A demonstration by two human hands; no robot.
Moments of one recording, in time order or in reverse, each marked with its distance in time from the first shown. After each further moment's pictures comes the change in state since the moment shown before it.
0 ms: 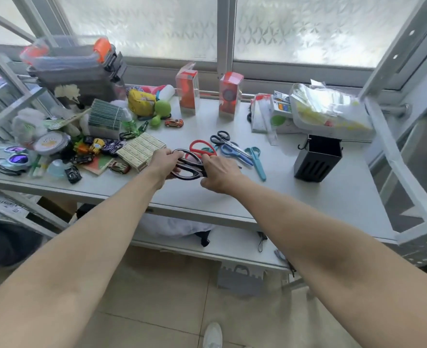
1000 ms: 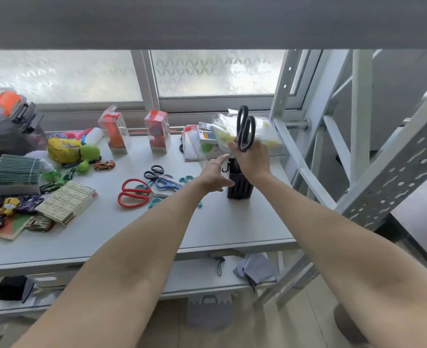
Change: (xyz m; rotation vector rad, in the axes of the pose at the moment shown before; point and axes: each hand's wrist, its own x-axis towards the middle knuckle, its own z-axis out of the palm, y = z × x) left_hand -0.052 0.103 0.229 0.378 -0.602 0.412; right_hand -0.077 0.187 -0.096 0.553 0.696 0.529
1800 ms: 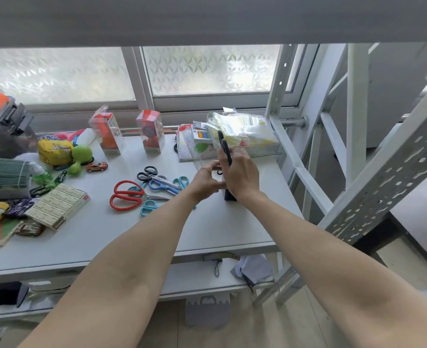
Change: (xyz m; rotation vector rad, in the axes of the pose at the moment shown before) left_hand 0.011 -0.027 0.013 -0.196 0.054 0.141; right_hand -0.028 0.009 0.017 -0.186 -0.005 -0.013
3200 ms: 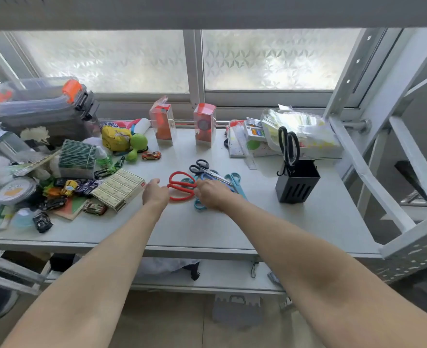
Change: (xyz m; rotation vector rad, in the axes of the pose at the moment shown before) left_hand -0.091 -0.116 -0.185 0.208 0.688 -0.565; right_hand -0.036 -0.111 0.145 -0.261 -0.831 -0.238
